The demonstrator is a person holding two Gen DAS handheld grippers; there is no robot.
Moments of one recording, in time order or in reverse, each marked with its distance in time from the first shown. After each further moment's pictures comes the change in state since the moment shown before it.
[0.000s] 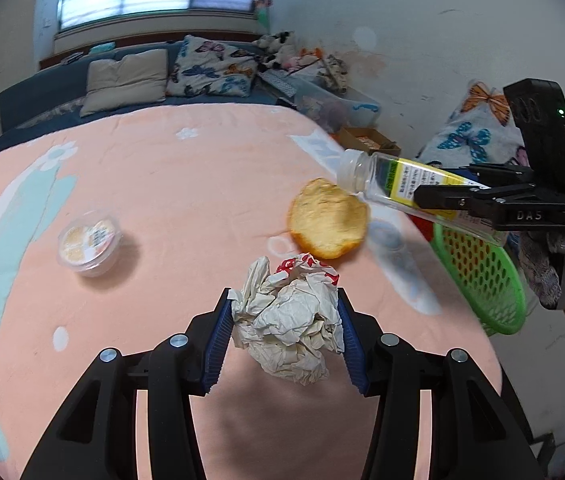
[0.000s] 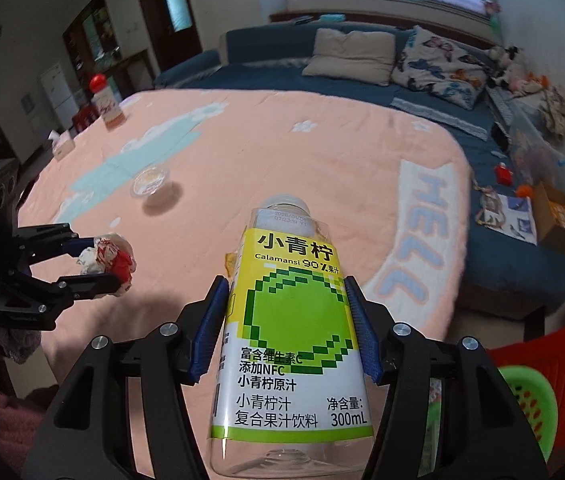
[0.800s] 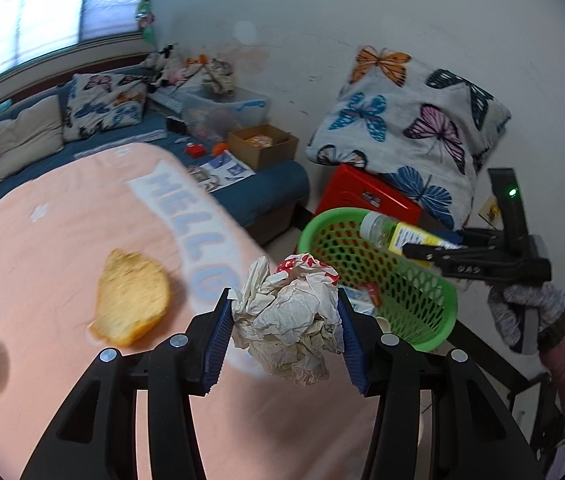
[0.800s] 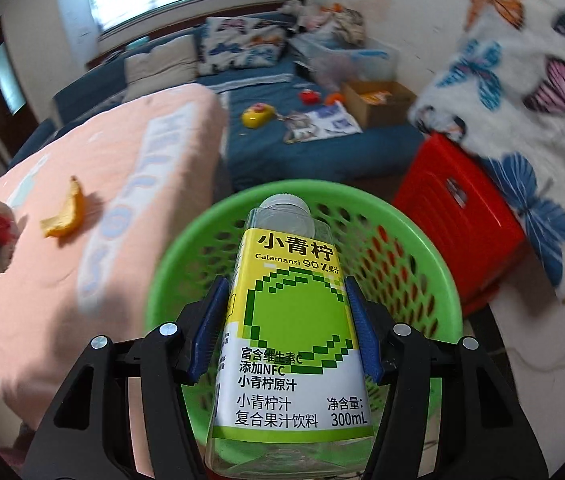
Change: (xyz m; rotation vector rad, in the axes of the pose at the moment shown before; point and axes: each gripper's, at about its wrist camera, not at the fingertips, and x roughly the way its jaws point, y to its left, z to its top) left arm 0.036 -0.158 0.041 0.252 0.005 -0.230; right arm -0.104 -0.132 -0.173 0.491 -0.014 -0.428
